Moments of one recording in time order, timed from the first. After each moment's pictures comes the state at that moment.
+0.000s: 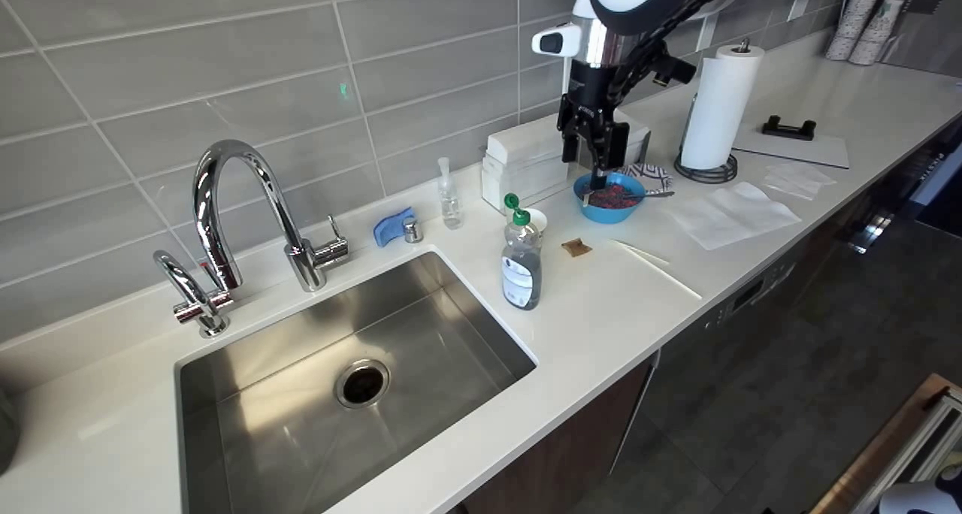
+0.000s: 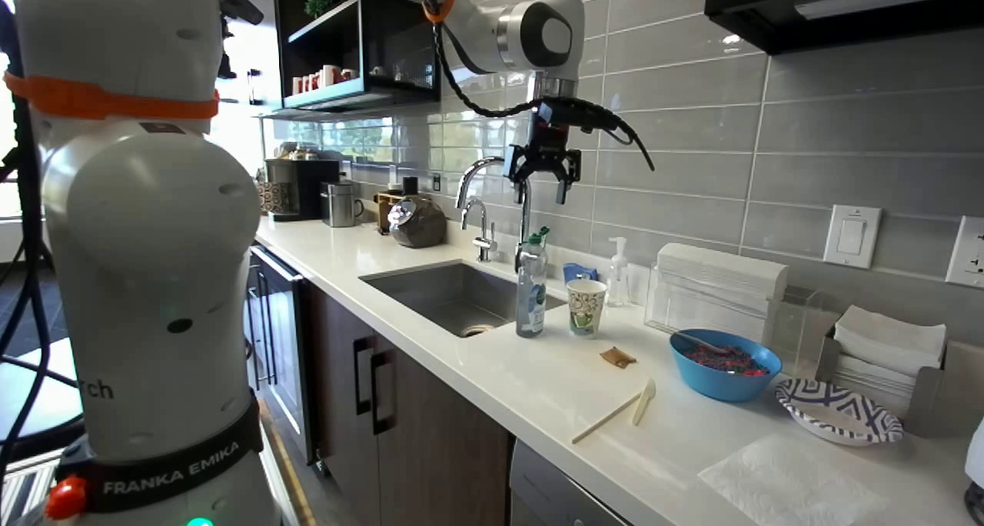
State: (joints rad) arm 0.15 0.02 0.03 -1.98 0.06 2.03 -1.17
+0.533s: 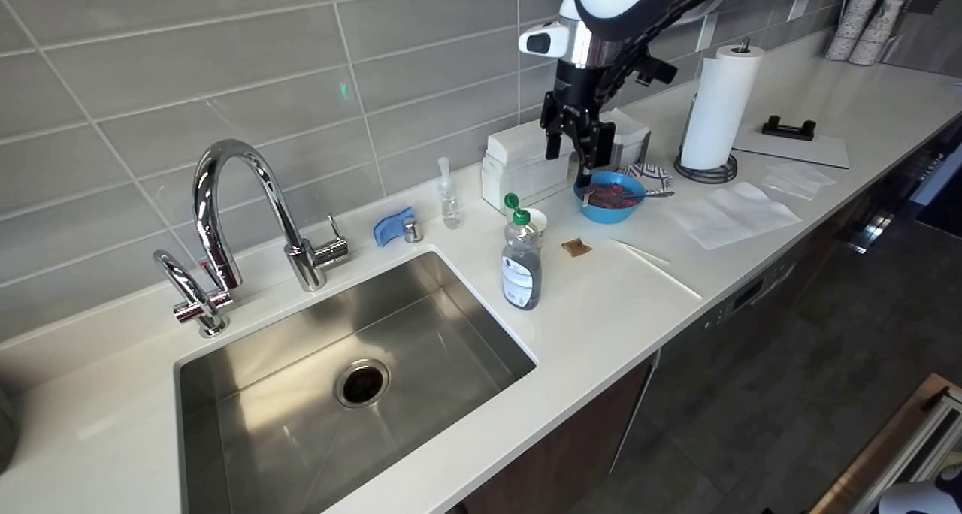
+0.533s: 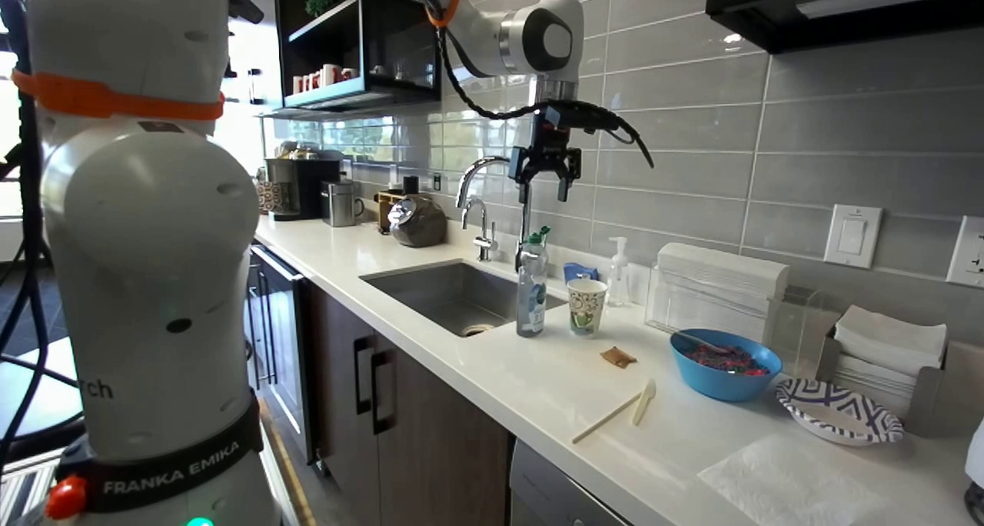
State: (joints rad) arm 0.14 0.06 0.06 -1.94 0.06 2.08 -1.25
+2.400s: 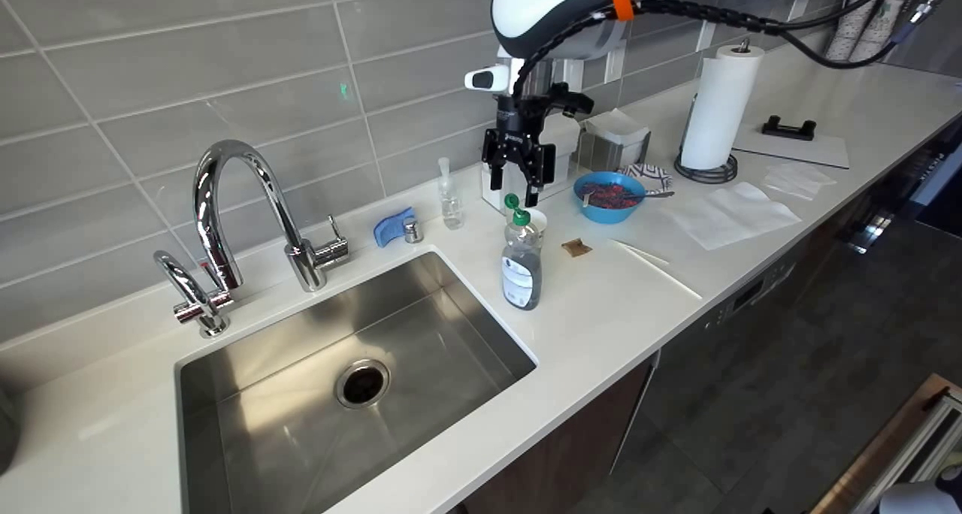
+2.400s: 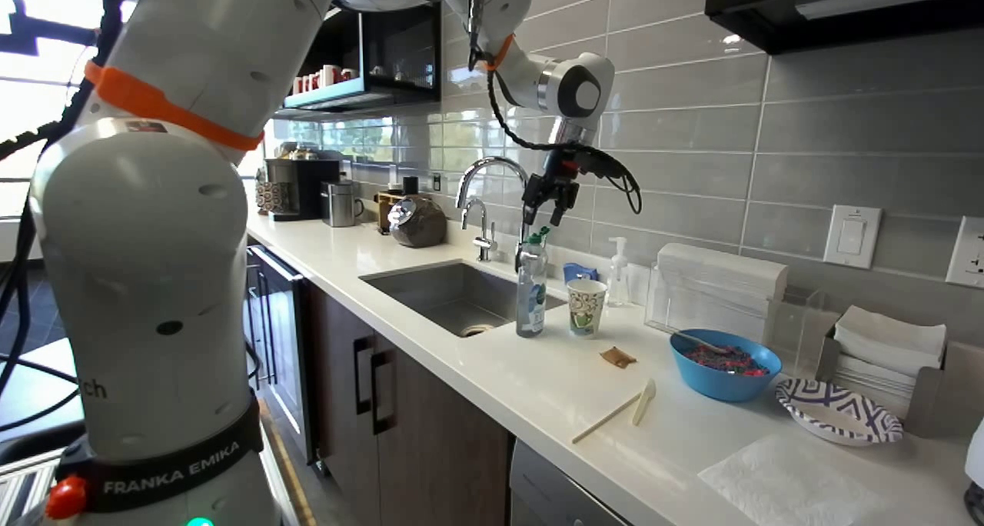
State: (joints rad) arm 0.07 0.45 0.17 -1.53 0.17 1.89 -1.52
